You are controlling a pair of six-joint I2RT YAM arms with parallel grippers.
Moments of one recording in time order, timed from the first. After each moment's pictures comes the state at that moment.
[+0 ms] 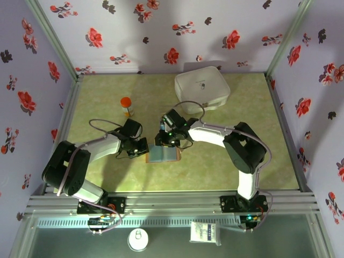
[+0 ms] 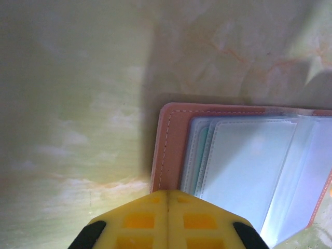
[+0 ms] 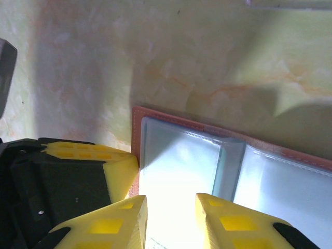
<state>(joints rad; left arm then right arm) -0.51 1.51 0.70 -0.37 0.28 -0.76 0.84 1.88 1.21 -0.35 -0.39 0.78</state>
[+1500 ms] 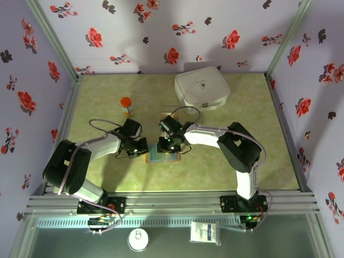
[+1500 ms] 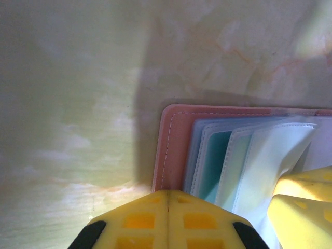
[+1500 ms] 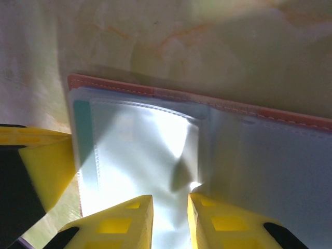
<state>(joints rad) -0.50 1.52 0.70 -0.37 0.29 -0.75 0.88 1.92 1.20 -0.42 -0.33 0.79</state>
